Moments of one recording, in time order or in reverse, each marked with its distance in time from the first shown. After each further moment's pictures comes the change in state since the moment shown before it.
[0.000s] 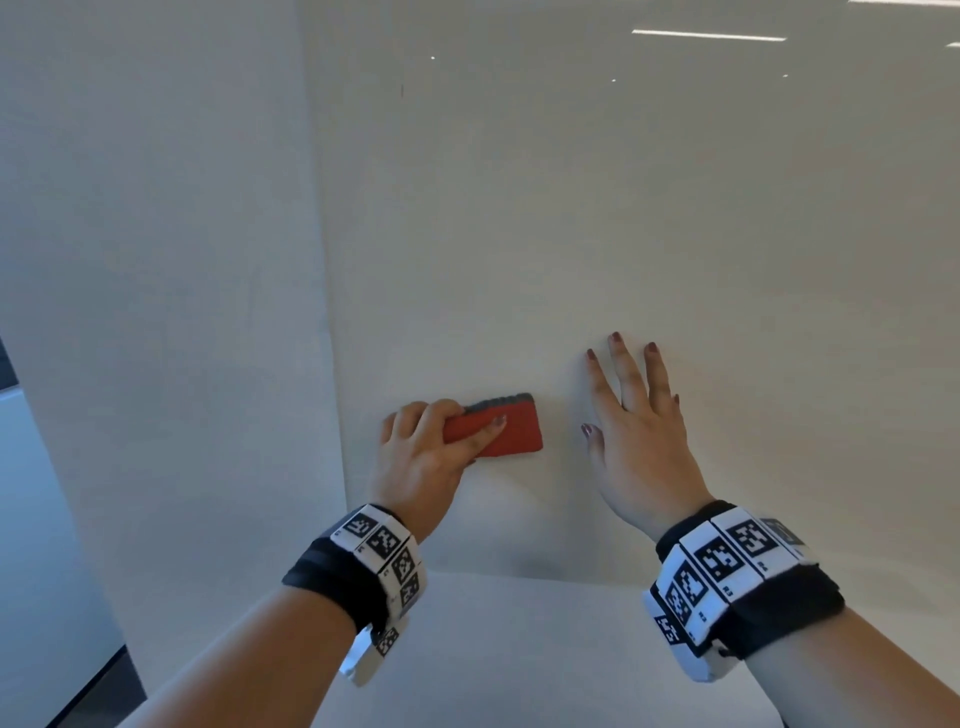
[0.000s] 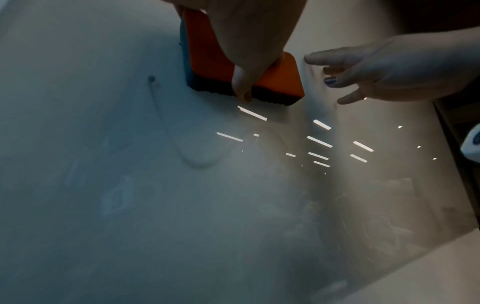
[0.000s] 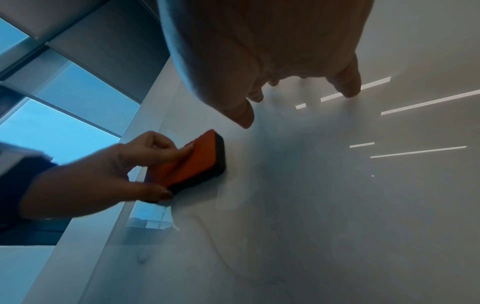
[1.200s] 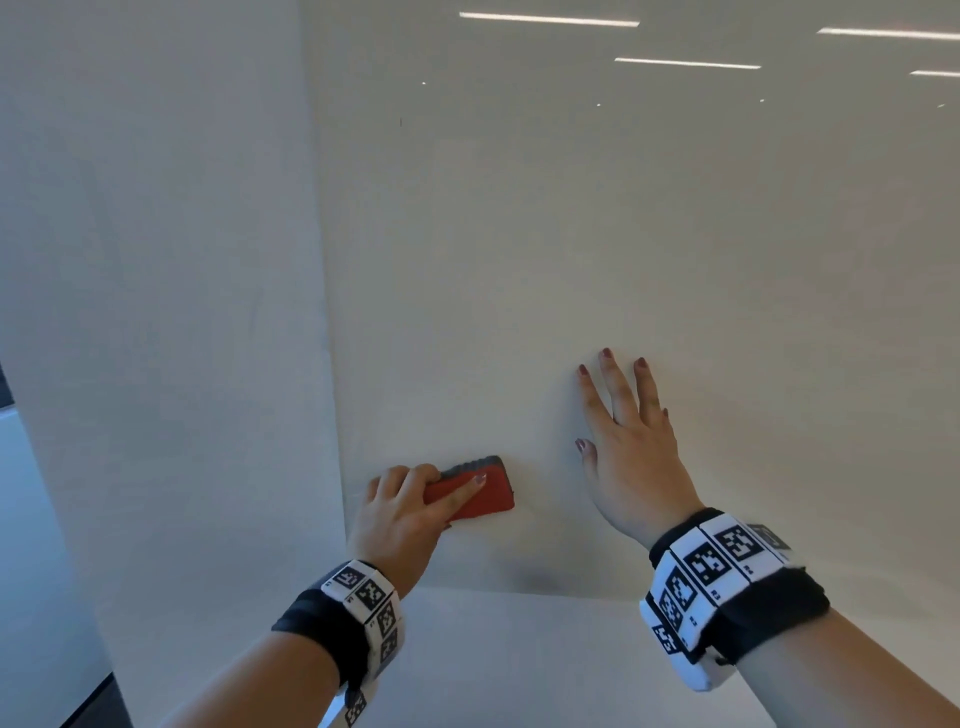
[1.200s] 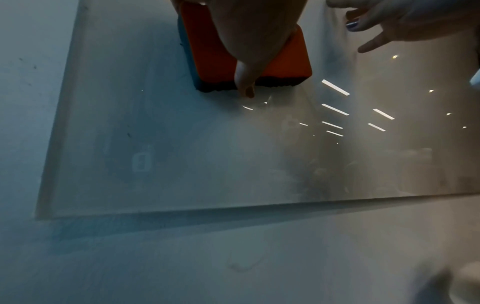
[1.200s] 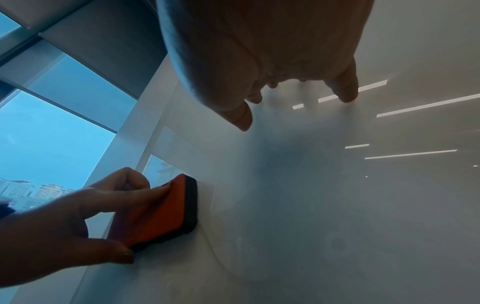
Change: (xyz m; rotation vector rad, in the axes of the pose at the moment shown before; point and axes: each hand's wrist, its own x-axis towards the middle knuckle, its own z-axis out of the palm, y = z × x) left_hand -0.046 -0.011 0.009 0.053 -0.213 0.029; right_hand 0.000 -0.001 -0.002 -0.035 -0.031 0.005
